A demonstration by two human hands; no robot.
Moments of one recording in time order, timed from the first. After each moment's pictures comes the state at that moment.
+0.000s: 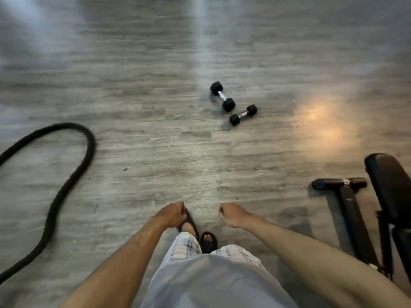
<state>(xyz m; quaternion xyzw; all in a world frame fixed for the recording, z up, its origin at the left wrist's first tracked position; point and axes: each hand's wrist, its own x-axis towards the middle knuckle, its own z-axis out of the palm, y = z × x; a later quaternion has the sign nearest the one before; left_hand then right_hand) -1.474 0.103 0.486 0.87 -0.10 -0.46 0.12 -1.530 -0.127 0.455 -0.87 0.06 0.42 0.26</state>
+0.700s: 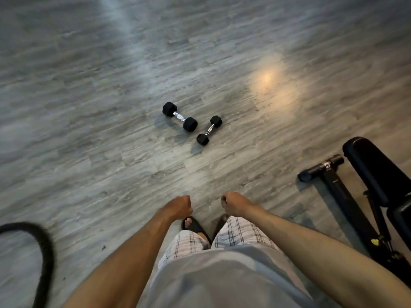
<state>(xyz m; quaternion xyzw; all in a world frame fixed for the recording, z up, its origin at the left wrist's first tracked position) -1.096 -0.082 0.455 0.81 -0.29 -0.51 0.03 -1.225 -0.263 0.443 -0.84 0.27 0.35 0.31</state>
